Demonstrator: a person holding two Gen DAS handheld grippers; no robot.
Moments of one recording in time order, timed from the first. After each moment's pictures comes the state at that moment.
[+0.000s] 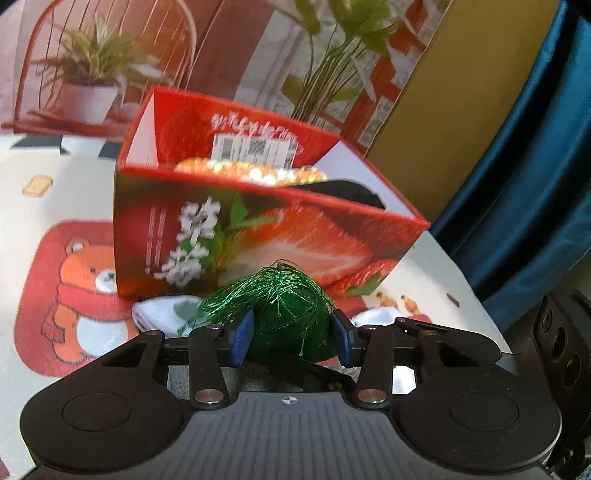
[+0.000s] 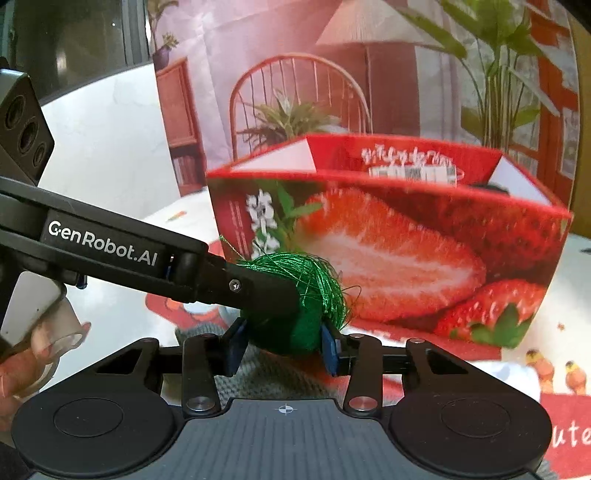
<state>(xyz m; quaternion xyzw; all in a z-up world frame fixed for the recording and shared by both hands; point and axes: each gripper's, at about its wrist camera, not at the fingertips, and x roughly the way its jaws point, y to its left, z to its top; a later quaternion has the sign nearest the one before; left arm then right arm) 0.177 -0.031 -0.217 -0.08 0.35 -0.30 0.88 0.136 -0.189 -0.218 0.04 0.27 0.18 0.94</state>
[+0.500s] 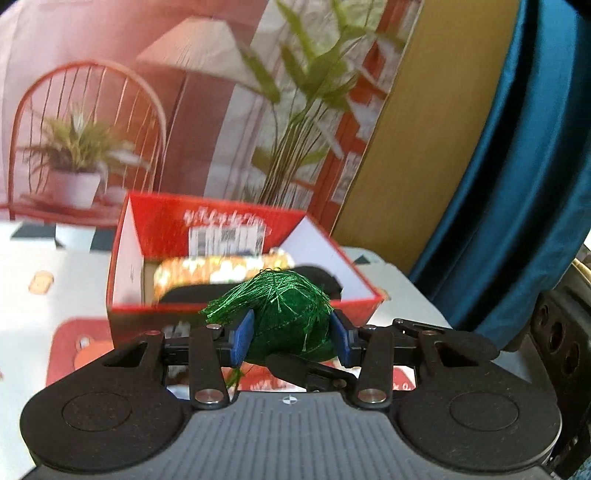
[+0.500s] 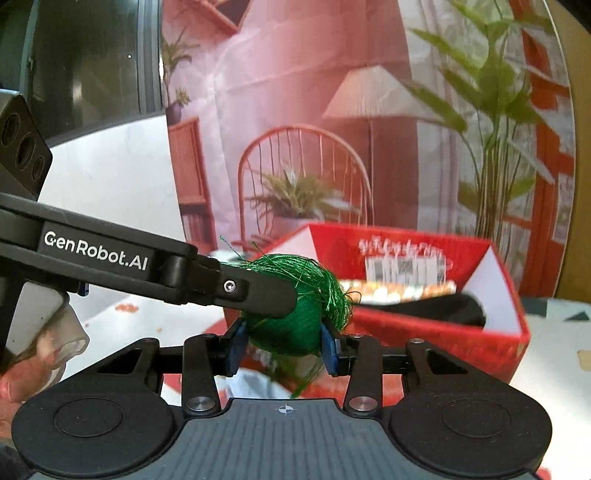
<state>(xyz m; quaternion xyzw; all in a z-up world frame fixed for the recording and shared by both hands) 0.167 -0.044 -0.136 -0.05 0.27 -0.32 0.91 0.133 -0.209 -0.141 0.04 0.19 0.19 0.96</state>
